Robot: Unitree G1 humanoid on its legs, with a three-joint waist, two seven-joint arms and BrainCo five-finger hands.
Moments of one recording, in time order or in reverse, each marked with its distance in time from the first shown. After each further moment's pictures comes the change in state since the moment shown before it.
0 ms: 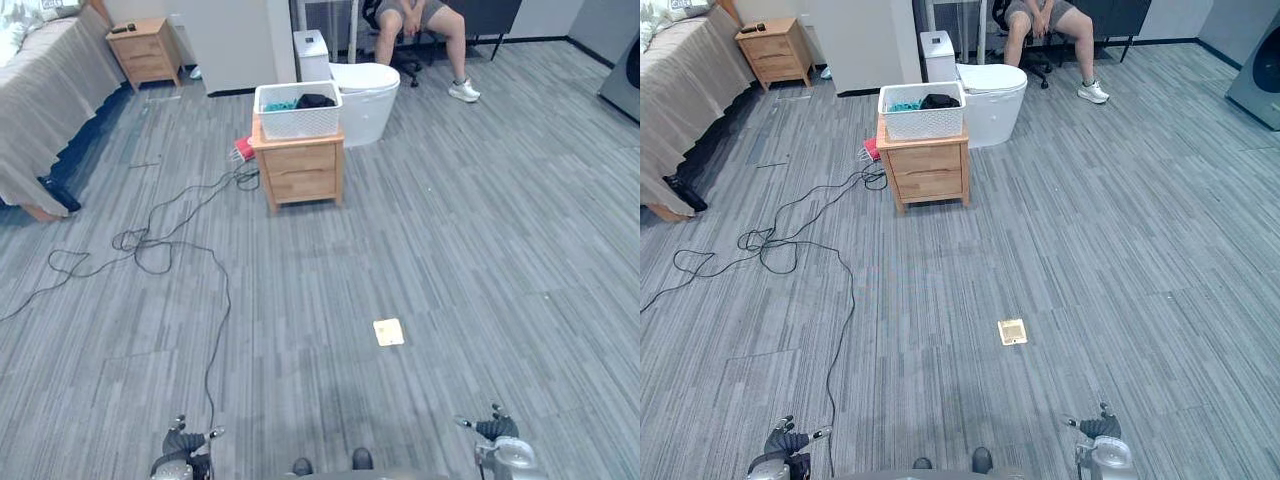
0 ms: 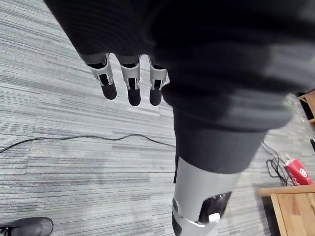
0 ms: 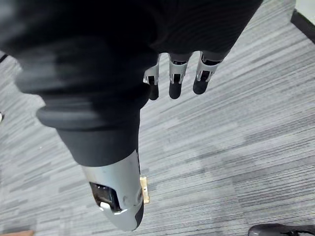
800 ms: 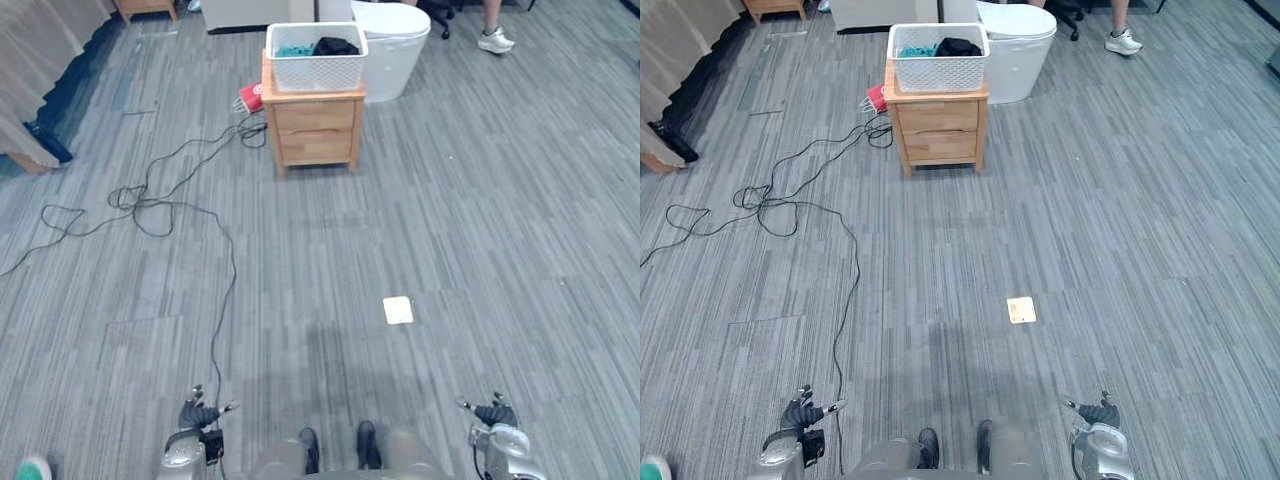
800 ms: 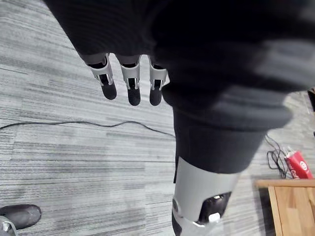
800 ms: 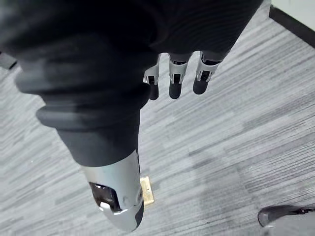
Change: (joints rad) left arm -0.072 -0.007 -0.099 -0.161 -0.061 -0.003 0.017; right arm -0.045 0.066 0.015 -0.094 0.065 -0.003 -0.042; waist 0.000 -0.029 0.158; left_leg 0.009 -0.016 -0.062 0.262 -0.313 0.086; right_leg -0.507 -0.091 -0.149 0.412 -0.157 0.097
